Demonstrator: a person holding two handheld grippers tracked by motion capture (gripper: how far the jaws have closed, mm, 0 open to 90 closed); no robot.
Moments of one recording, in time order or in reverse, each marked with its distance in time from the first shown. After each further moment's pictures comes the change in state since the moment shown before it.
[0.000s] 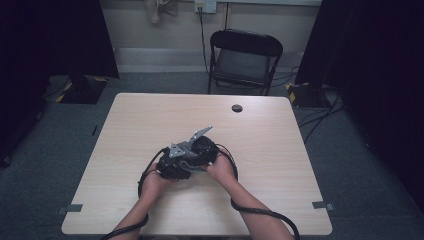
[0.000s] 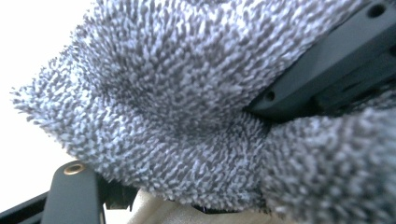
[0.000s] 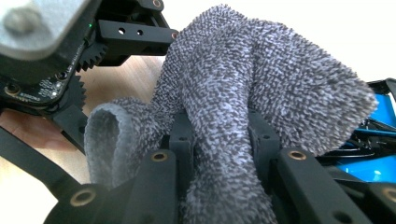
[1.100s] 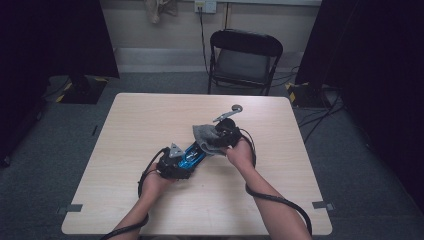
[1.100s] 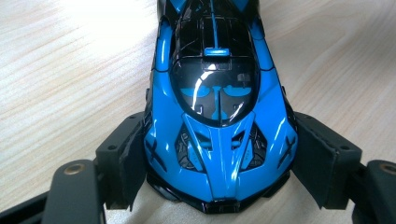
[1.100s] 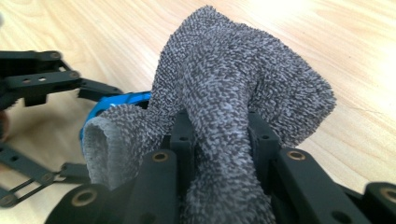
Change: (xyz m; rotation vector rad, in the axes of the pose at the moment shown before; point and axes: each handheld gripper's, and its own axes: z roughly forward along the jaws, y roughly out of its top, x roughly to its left) left arm 0.000 0.000 0.000 -0.001 -0.001 -0.003; right arm -0.062 -0.006 -0.053 -0.078 -0.109 0.190
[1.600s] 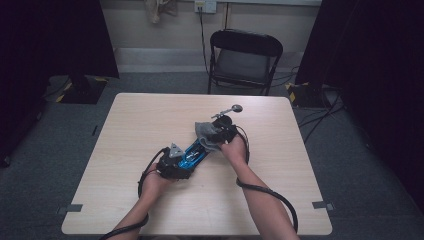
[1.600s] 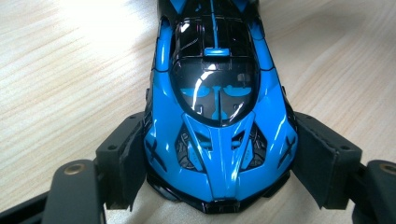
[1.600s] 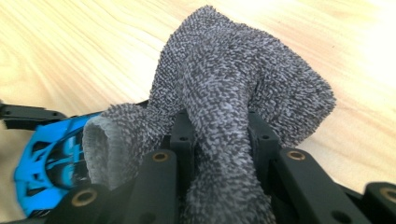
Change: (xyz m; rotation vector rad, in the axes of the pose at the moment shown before) left arm 0.000 0.000 0.000 0.000 0.001 0.000; right arm -0.021 0.005 0.036 0.026 -0.068 0.094
